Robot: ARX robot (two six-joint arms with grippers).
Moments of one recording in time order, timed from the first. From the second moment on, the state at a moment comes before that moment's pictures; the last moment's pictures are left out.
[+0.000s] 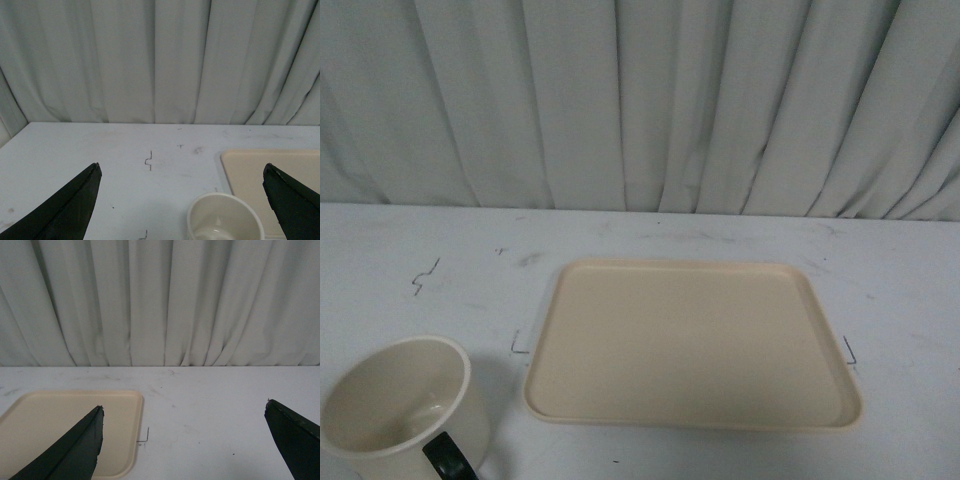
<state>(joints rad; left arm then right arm) 0.00 0.00 0.01 0.00 0.00 0.00 0.00 0.00 0.01 0.00 0.00 -0.01</state>
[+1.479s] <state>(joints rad) -0.09 1.53 0.63 -0.14 0.00 0.01 0.00 0.00 0.01 0.00 0.00 -0.01</state>
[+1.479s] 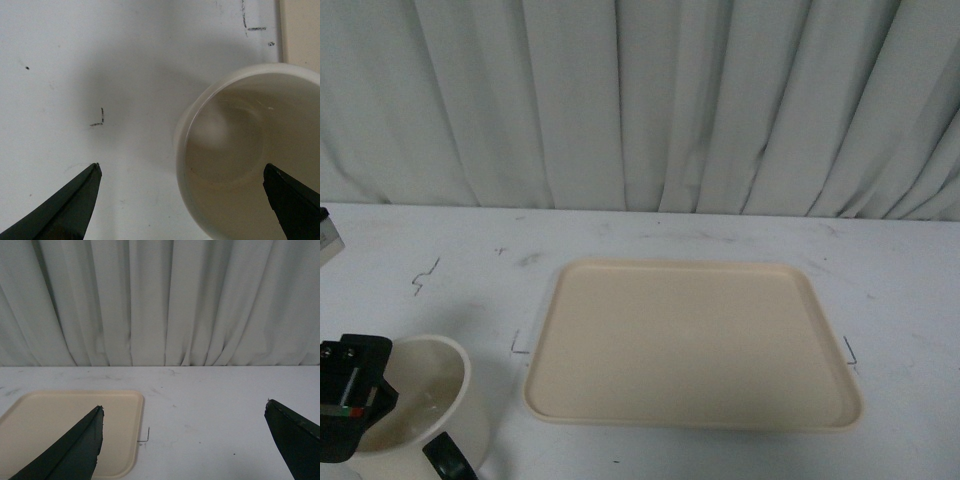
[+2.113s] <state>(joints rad) -0.13 1.64 0.69 -0.14 -0.03 -0.06 0.00 0.00 0.01 0.00 0.00 -0.01</state>
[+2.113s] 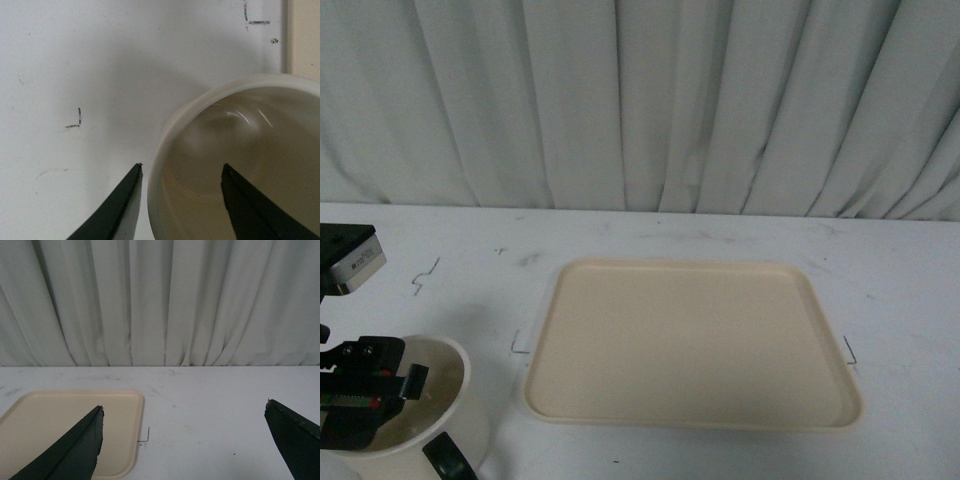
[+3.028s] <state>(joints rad) -0.46 1.72 1.08 -0.29 -0.02 -0.07 0.00 0.00 0.01 0.00 0.00 -0.01</state>
